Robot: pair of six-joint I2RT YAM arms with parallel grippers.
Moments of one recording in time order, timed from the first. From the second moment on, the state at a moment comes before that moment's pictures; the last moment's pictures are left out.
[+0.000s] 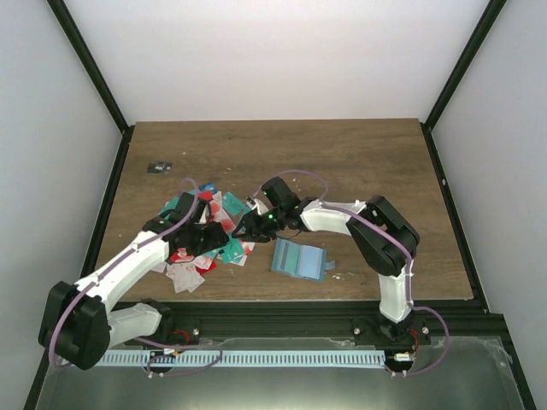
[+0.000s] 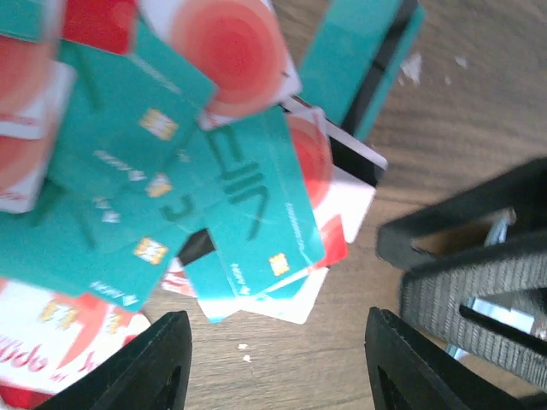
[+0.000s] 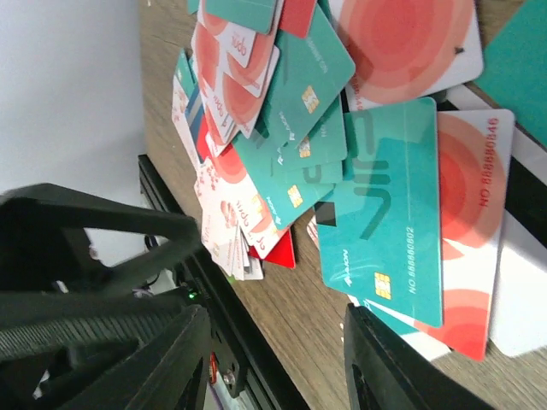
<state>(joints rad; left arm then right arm) -0.44 1.18 0.70 -0.62 0.24 -0.69 0.78 1.95 1.17 -0.02 -0.78 0.83</state>
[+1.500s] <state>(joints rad) -0.19 0.90 0.12 0.10 0.09 -1.65 0.73 1.84 0.94 0.04 -0.75 0.86</state>
